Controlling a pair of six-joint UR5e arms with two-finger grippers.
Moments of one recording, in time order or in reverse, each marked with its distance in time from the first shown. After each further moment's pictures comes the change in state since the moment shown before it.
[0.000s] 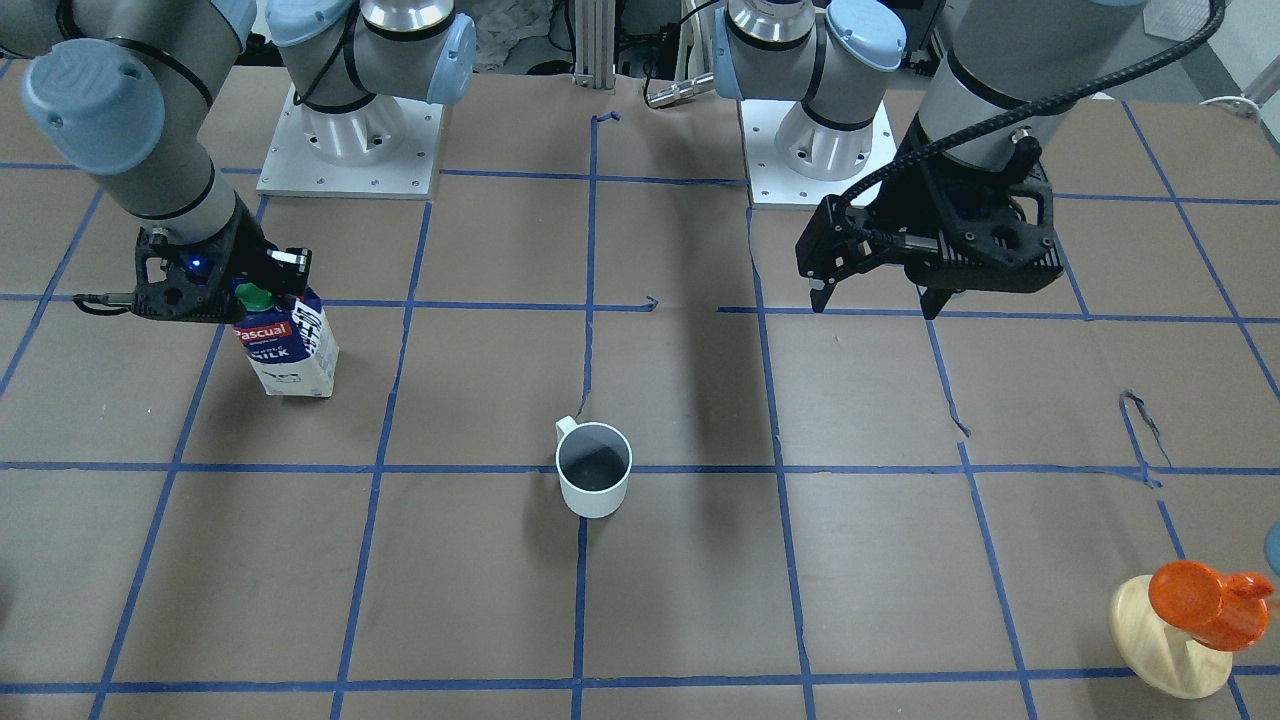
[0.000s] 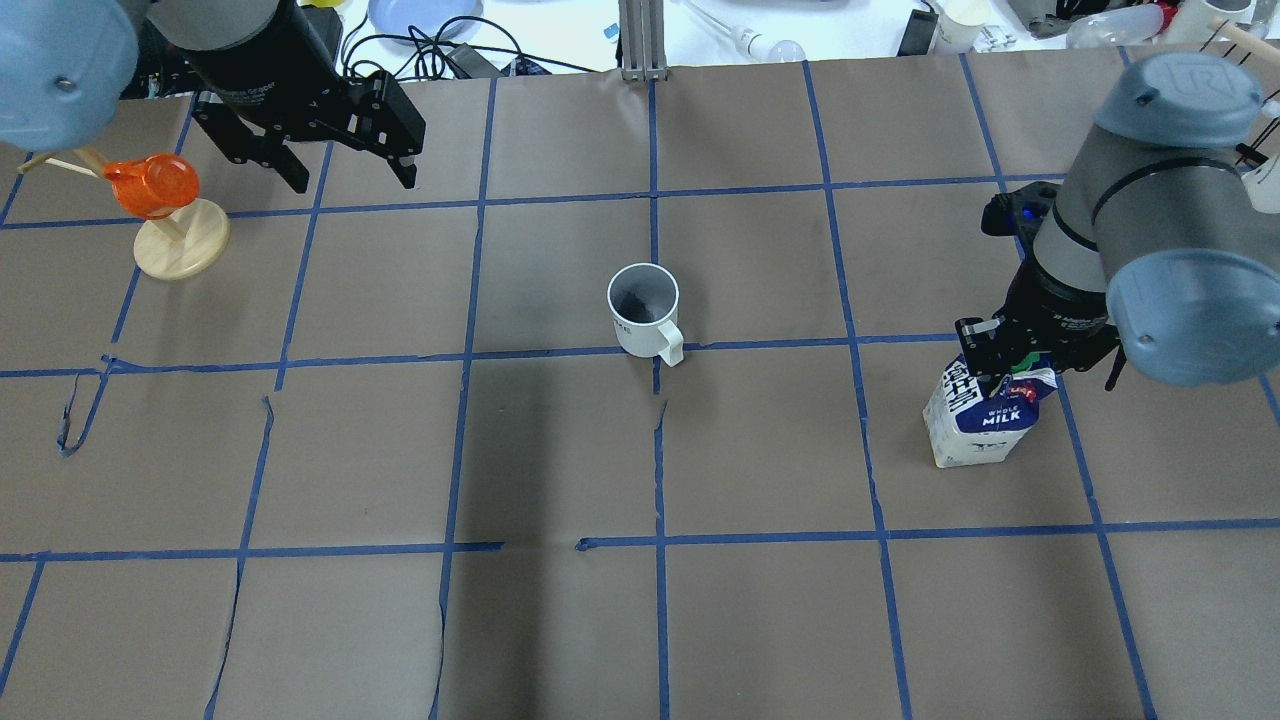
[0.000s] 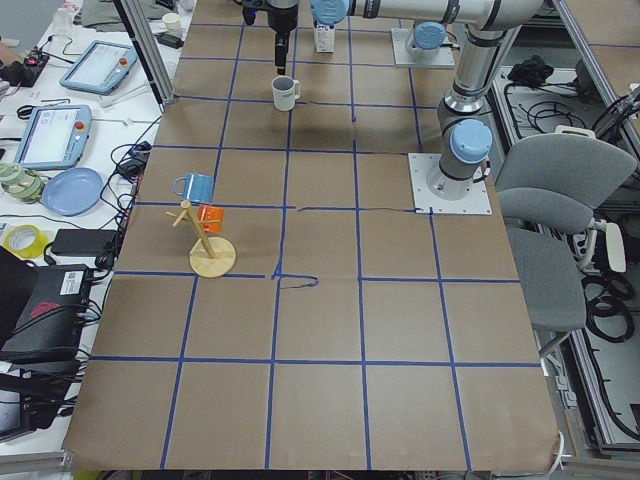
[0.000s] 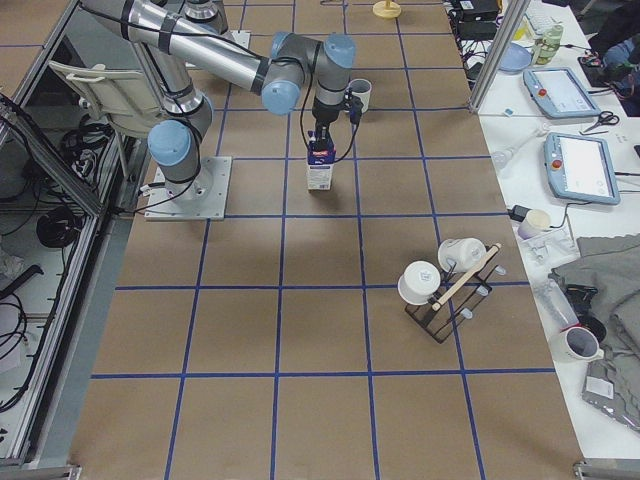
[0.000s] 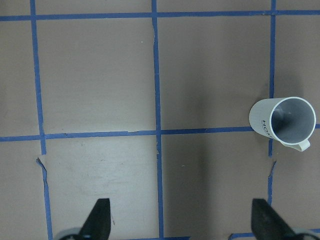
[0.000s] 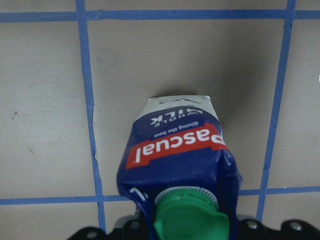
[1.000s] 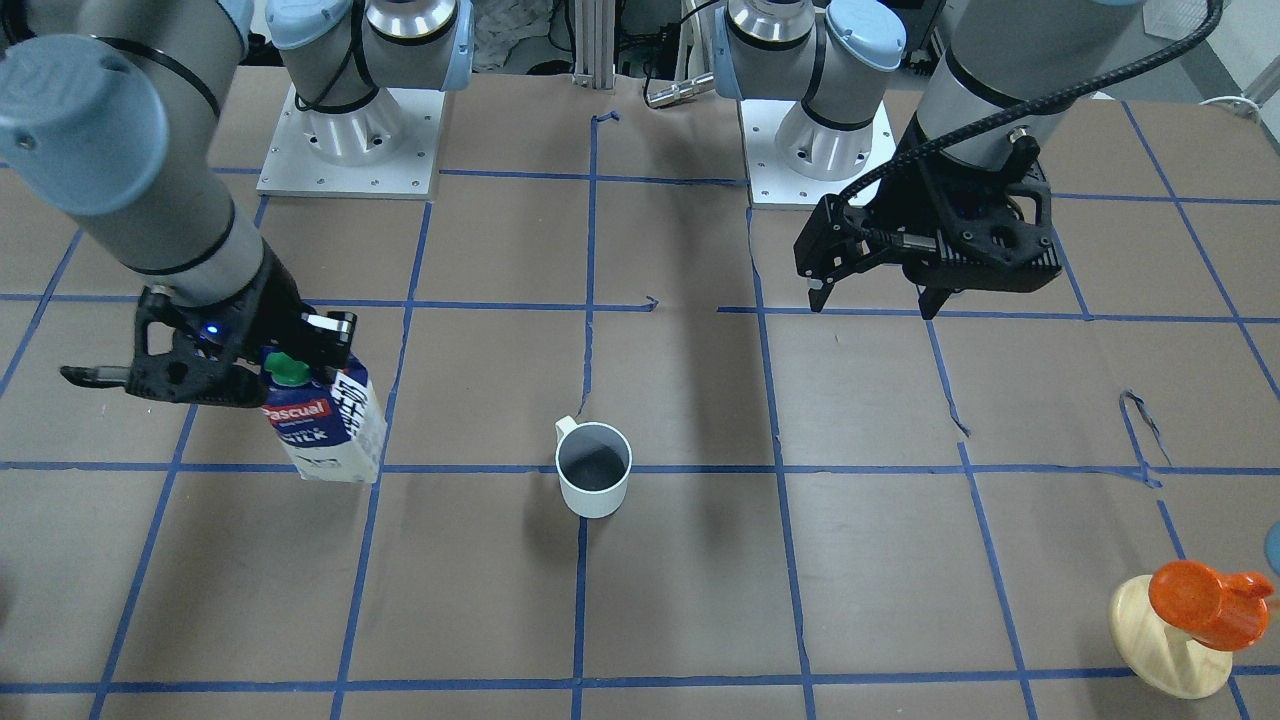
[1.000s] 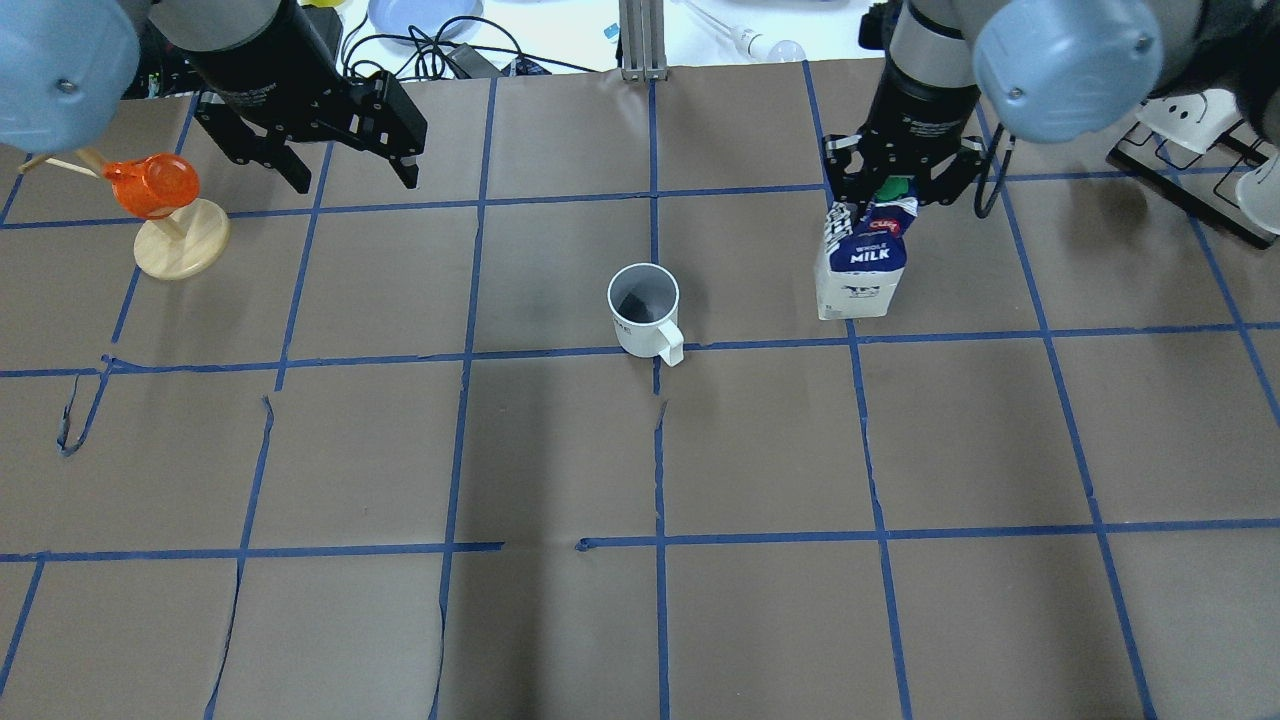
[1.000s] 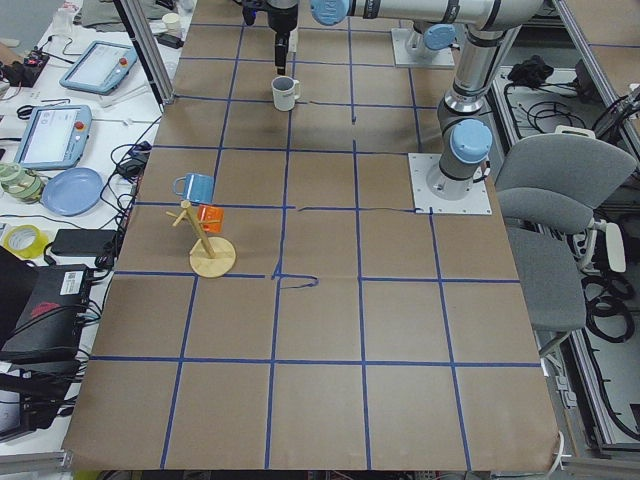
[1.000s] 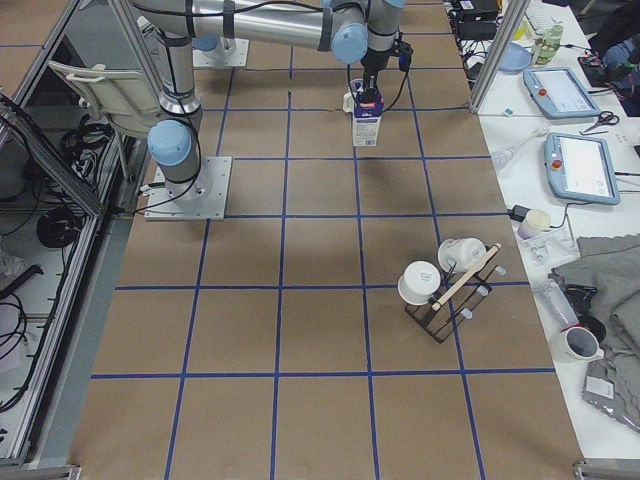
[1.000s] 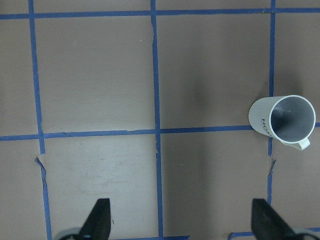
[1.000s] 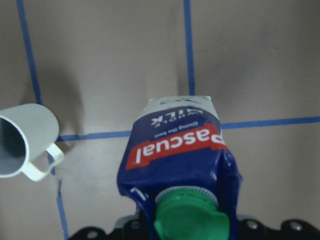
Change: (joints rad) left arm 0.000 0.000 -0.002 0.004 -0.005 0.000; right arm 0.255 0.307 -0.513 0.132 0.109 0.306
